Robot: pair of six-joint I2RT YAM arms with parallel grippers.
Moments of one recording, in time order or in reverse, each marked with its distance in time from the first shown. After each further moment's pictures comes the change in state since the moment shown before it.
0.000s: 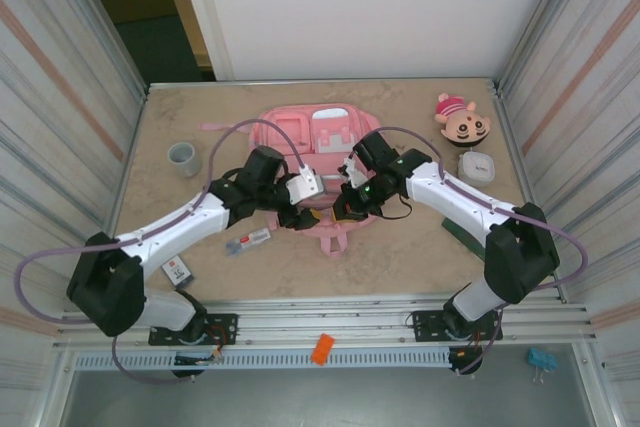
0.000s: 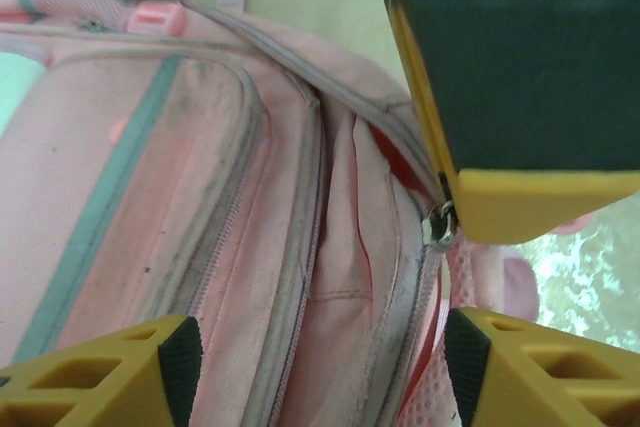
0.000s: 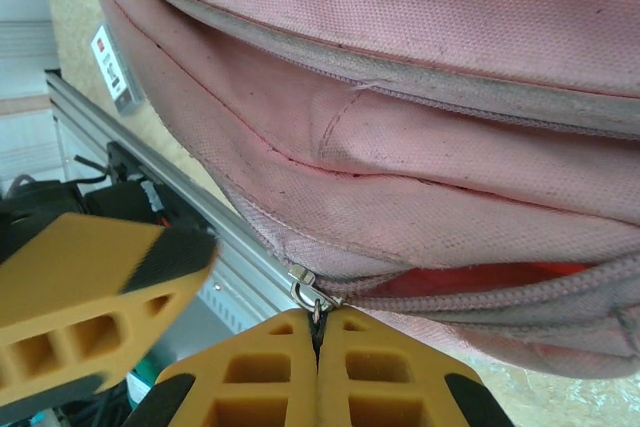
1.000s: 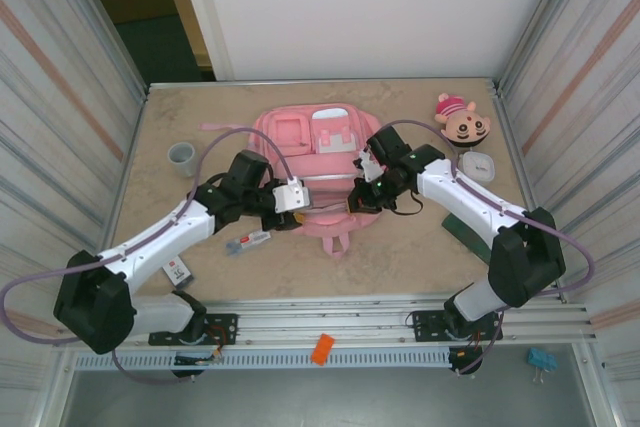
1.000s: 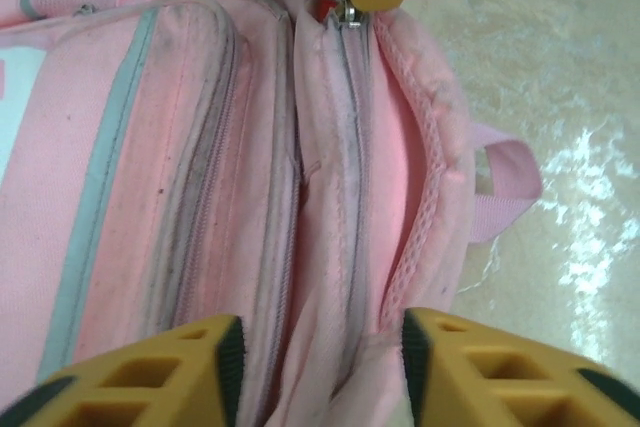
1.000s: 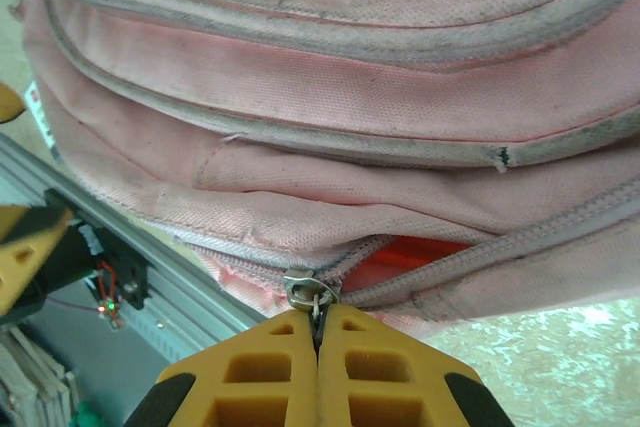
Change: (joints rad) left arm 0.048 -0.118 -0.057 -0.094 0.017 0.208; right arm -0.077 -0.034 0.002 -0.053 0.119 -0.058
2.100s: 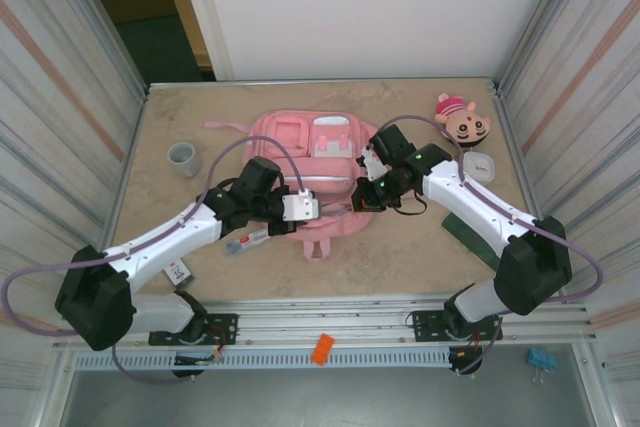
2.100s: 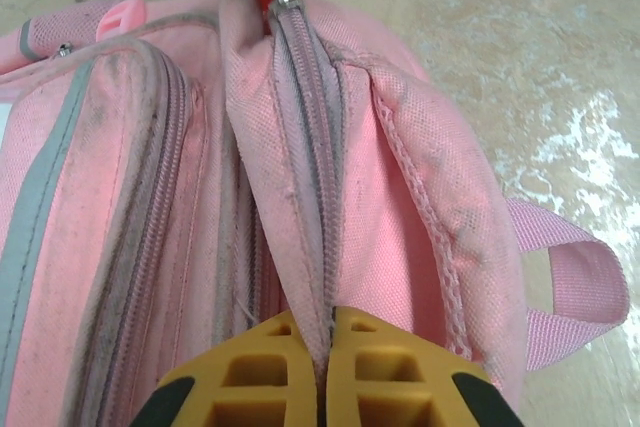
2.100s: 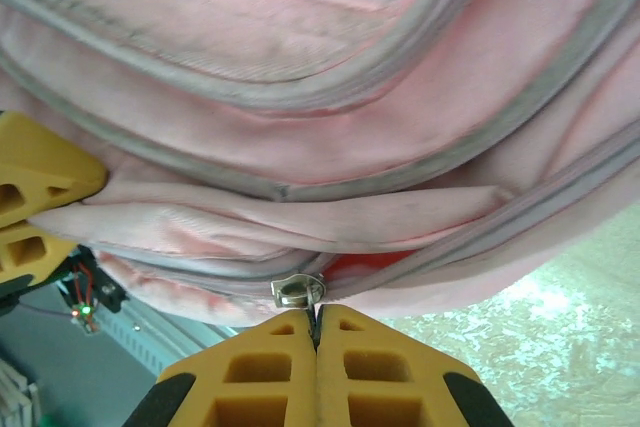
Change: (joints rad) left arm -0.059 0.006 -0.013 0.011 -0.067 0.084; right arm 0.003 -0.046 0.019 -0.054 0.090 -0.032
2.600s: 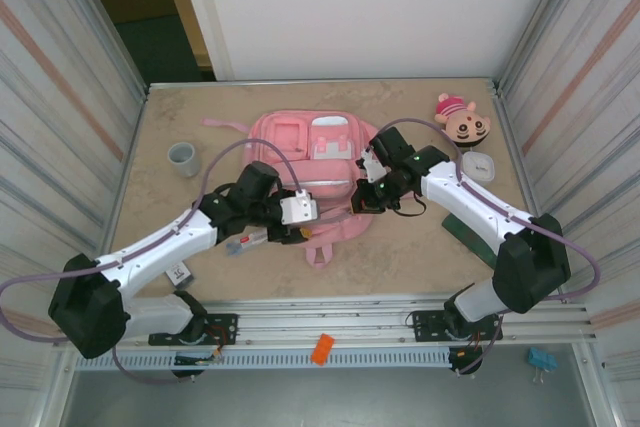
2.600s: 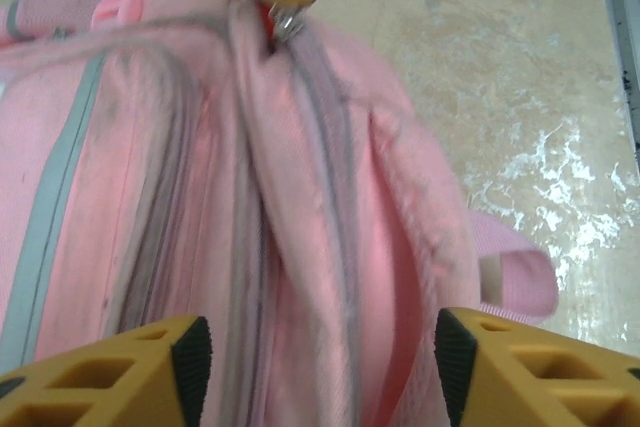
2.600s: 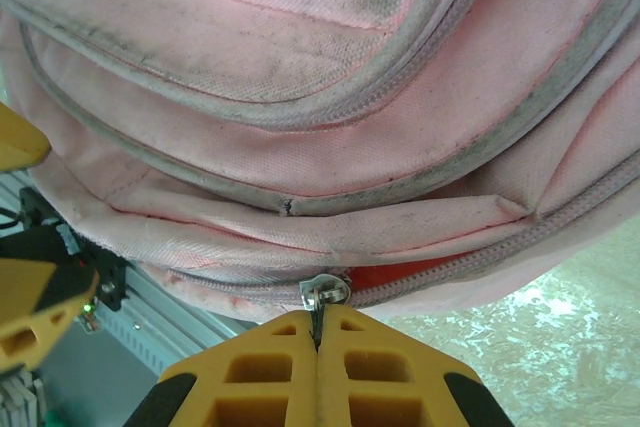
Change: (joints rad) left arm -0.055 -0.040 -0.023 0.014 -0.008 -0.134; right arm 0.002 0.011 -0.027 0.034 -0.039 0.000
